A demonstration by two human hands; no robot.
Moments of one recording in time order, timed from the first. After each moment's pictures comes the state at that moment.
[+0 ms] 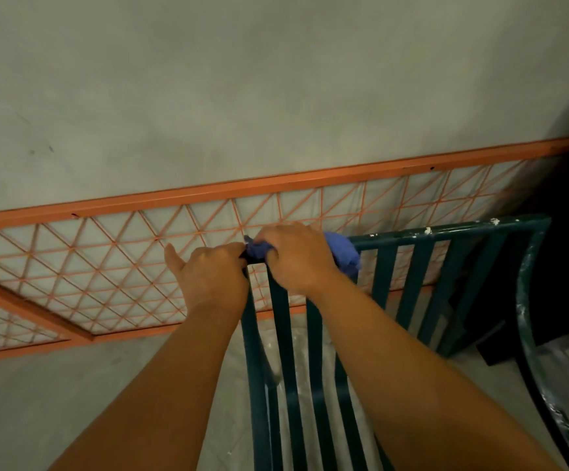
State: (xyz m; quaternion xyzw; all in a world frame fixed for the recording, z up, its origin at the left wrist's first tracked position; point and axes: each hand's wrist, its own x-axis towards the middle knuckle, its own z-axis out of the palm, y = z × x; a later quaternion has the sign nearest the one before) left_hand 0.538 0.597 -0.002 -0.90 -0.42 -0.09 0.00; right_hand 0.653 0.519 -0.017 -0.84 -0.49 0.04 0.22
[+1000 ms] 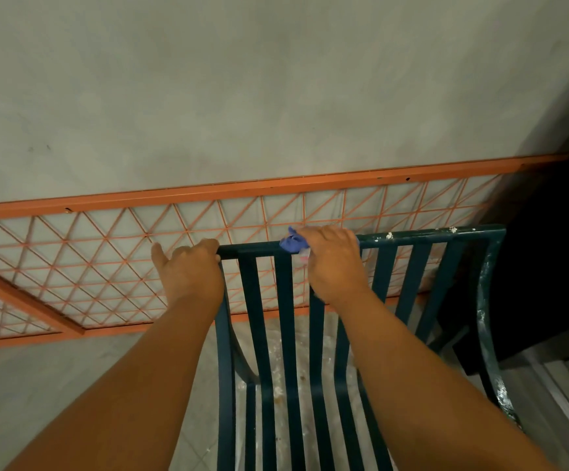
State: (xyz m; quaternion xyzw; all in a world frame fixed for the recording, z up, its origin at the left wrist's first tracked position) left_hand 0.546 0.578 -0.005 -0.89 -0.44 -0.07 0.05; right_hand 0.692 0.429 -0.033 -0.87 -0.43 -0.05 0.25
